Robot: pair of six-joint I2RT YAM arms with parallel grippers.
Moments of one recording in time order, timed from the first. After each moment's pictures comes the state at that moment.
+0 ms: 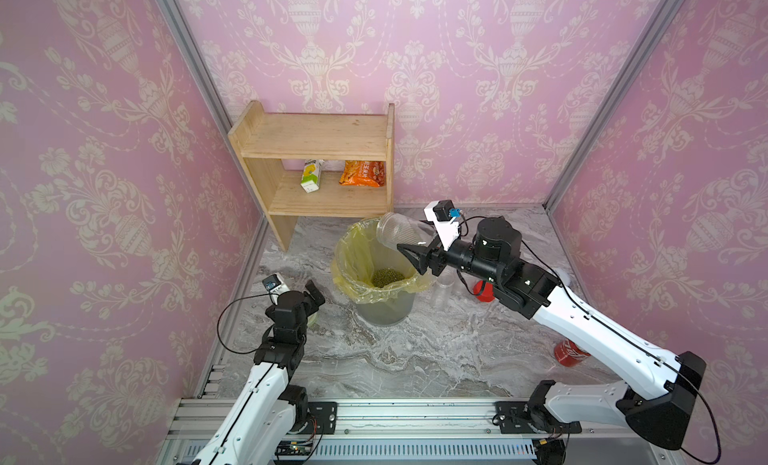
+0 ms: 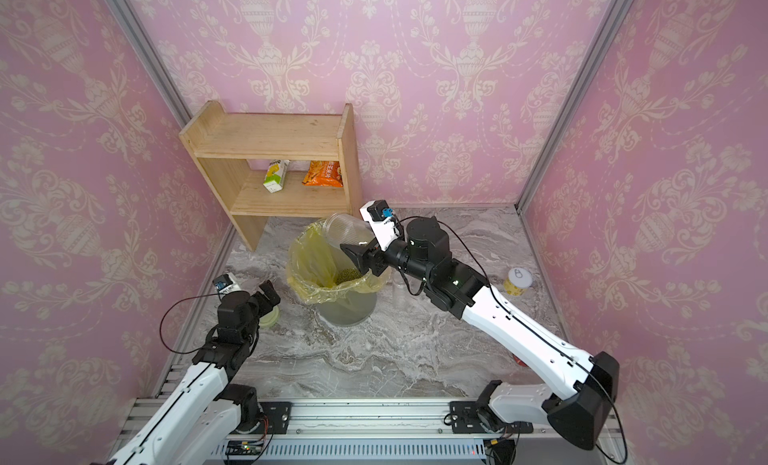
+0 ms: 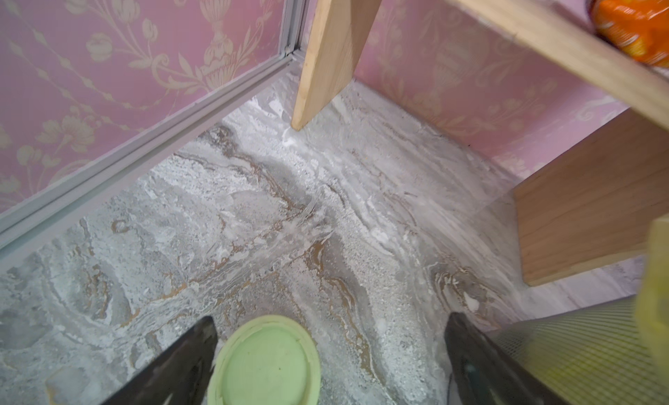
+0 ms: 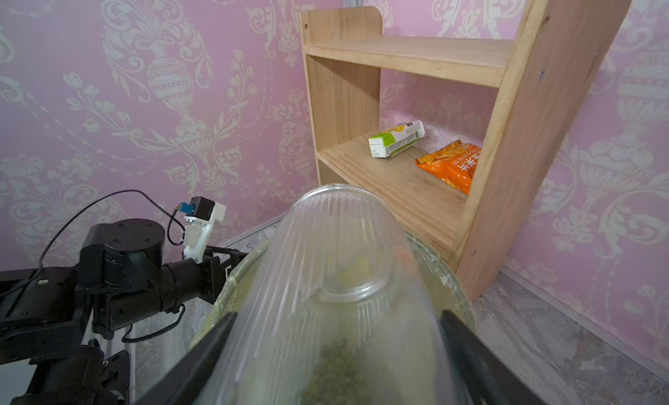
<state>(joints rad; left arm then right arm) -0.11 0.70 0.35 -0.08 -0.35 -0.55 0.75 1.29 1.31 -0.18 -0.16 0.04</state>
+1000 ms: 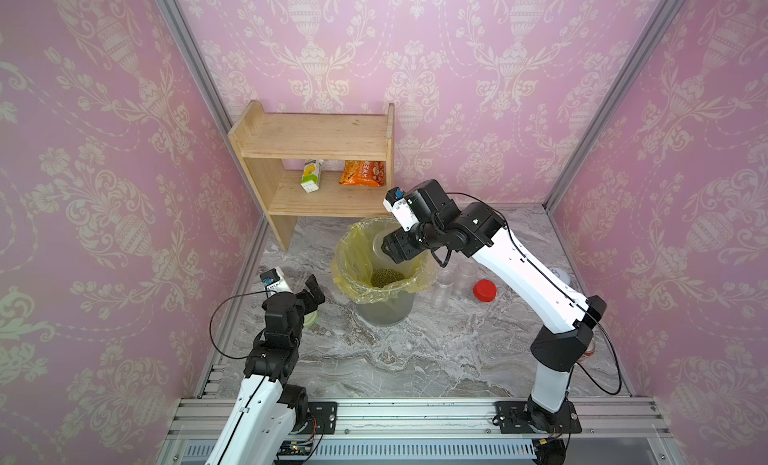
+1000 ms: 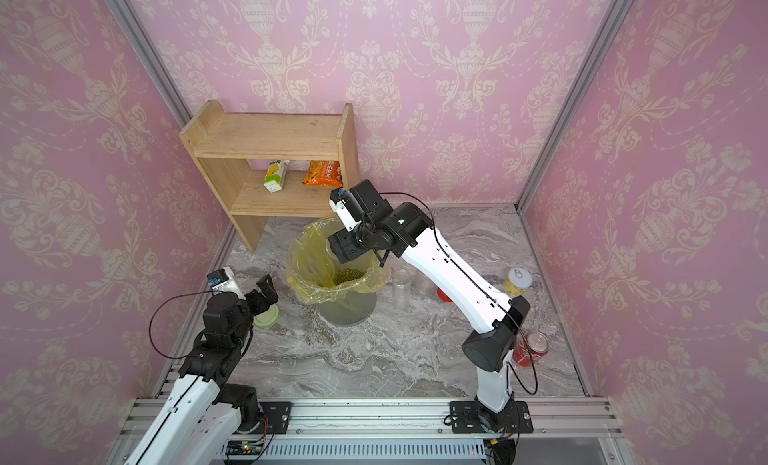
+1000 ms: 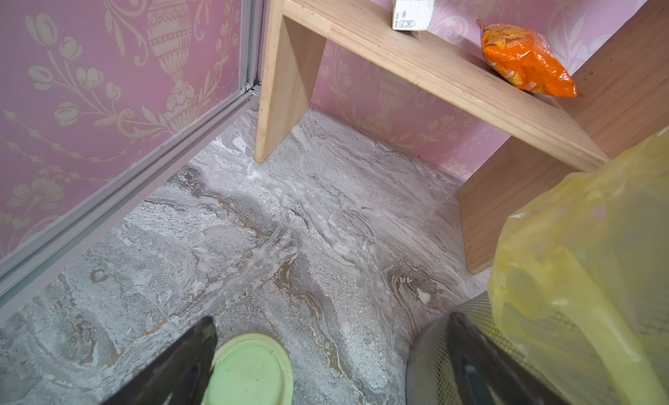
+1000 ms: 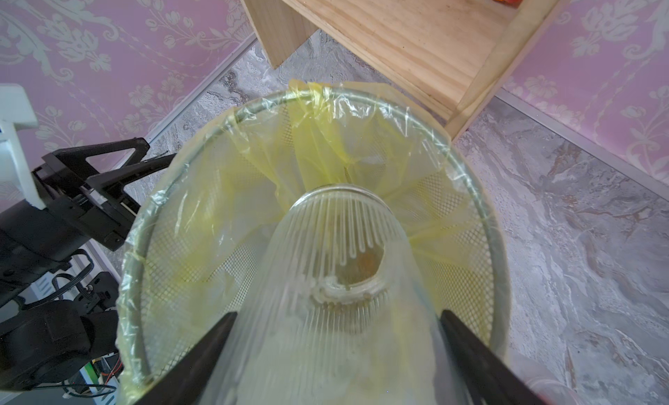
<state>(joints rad) -0.11 0.60 0.41 -0.17 -0.26 -0.46 0.80 1.88 2.27 -1.17 0.03 0.14</state>
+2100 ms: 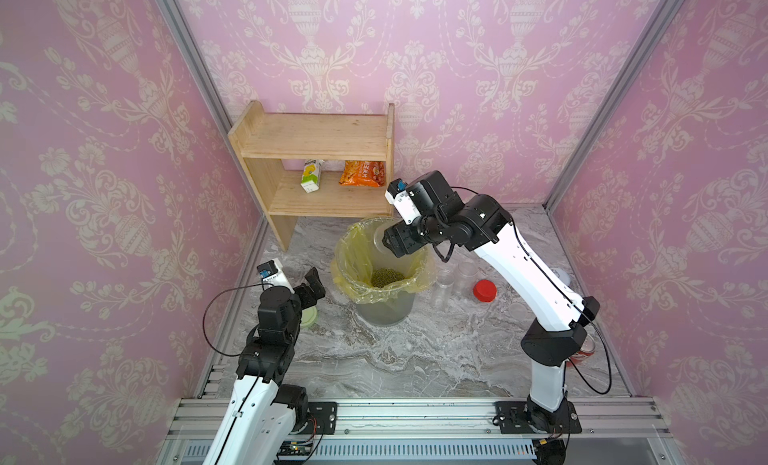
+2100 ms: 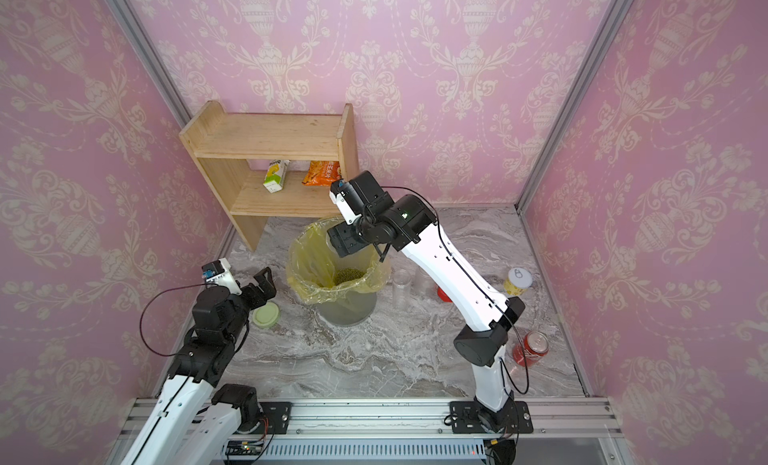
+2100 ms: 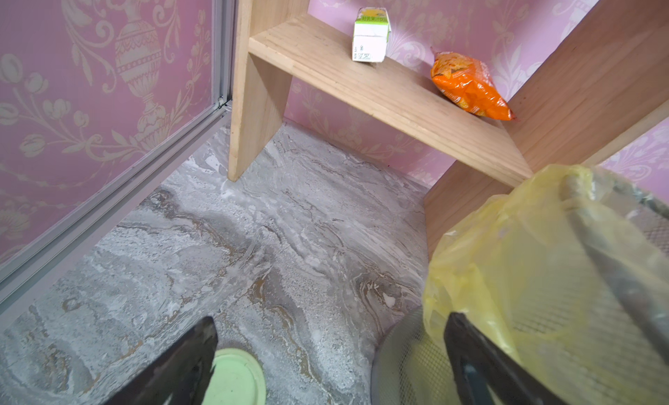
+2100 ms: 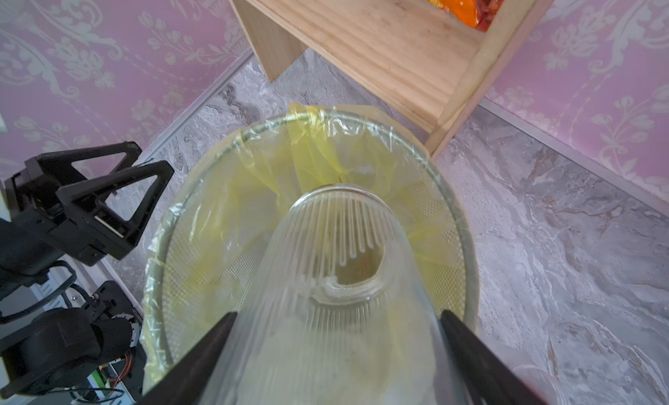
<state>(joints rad) -0.11 0.60 0.55 -0.26 -0.18 -0.46 0.80 1.94 2.45 -1.27 0.06 0.15</state>
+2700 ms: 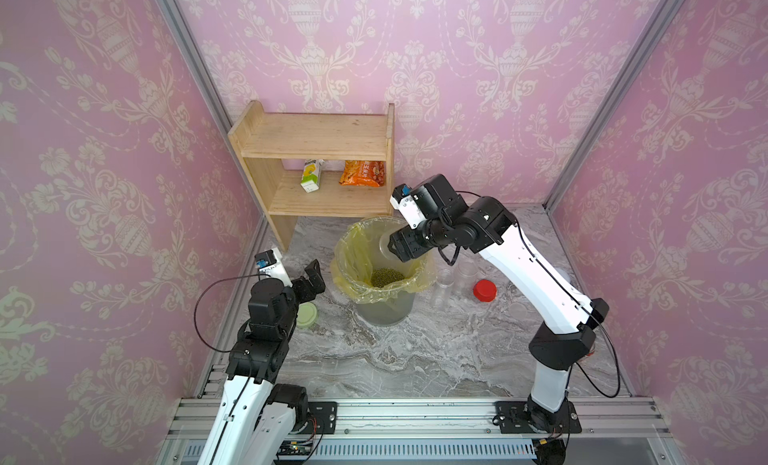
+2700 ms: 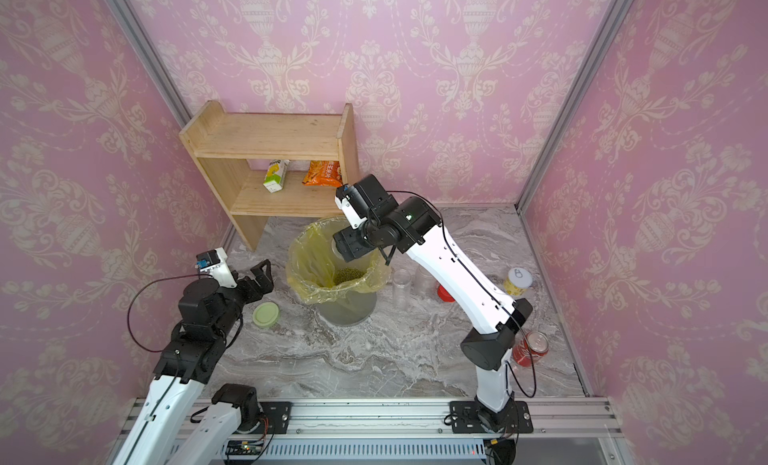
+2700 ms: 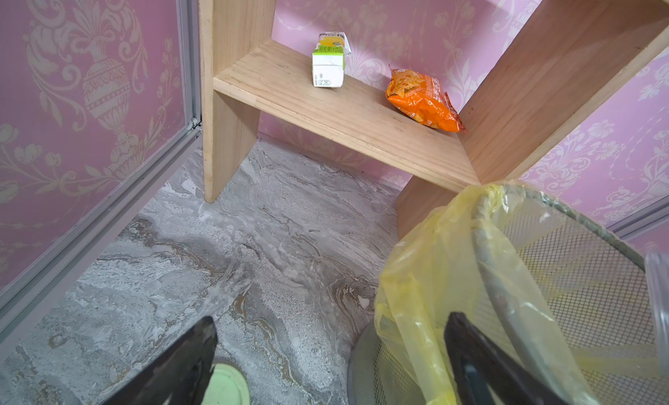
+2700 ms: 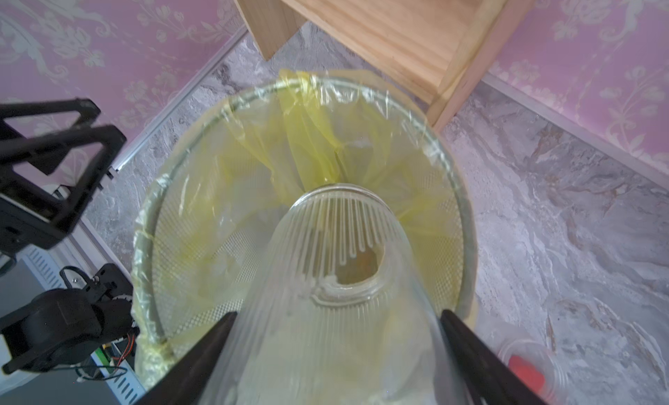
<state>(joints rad) -0.11 0.61 0.67 -0.35 -0.12 -0.42 0.79 1.85 2.28 -1.28 0.04 0.16</state>
